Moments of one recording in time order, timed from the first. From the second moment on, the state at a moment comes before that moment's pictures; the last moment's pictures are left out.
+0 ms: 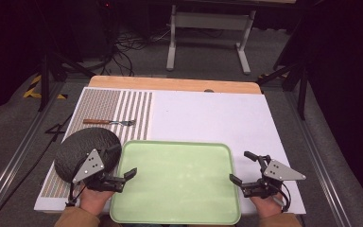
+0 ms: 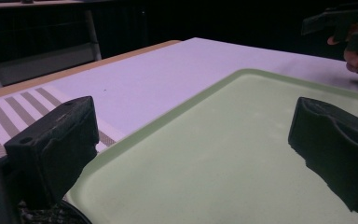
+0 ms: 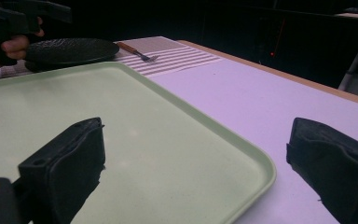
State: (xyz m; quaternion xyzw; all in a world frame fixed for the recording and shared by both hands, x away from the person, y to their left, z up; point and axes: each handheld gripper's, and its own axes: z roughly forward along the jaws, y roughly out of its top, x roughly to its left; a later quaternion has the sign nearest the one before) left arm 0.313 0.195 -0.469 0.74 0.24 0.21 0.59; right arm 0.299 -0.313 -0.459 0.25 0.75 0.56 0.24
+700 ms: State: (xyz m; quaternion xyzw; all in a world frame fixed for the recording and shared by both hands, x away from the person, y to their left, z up) left arm 0.321 0.195 -0.448 0.79 0.22 0.20 0.54; right arm 0.299 -0.315 -0.458 0.25 0.75 0.56 0.24
